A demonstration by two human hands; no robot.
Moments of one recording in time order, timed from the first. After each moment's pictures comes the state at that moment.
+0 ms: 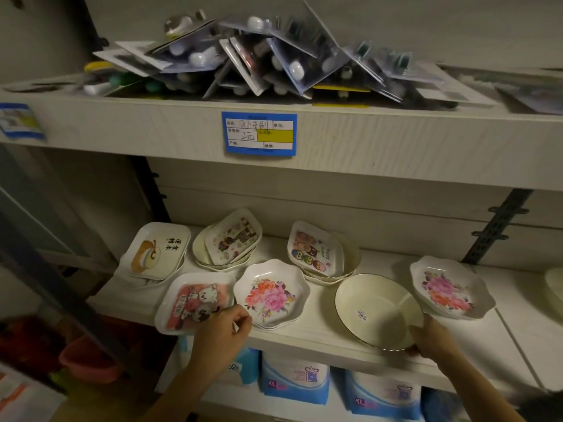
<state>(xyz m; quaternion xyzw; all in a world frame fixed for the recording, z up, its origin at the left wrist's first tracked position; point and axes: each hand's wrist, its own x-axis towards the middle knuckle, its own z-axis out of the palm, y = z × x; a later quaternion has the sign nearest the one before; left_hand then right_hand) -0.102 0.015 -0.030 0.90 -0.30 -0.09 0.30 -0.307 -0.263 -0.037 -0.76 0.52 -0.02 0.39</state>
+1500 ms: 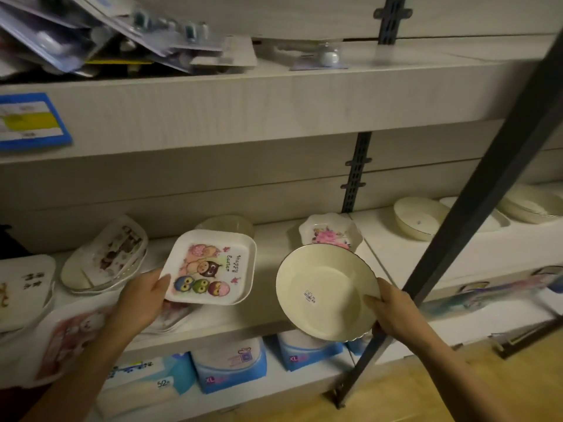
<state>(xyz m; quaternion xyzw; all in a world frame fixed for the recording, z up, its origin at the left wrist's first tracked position) -0.108 -0.070 0.017 0.89 -0.32 -0.14 0.30 -0.435 -0.244 0.013 -0.77 0.52 -0.10 0.36</state>
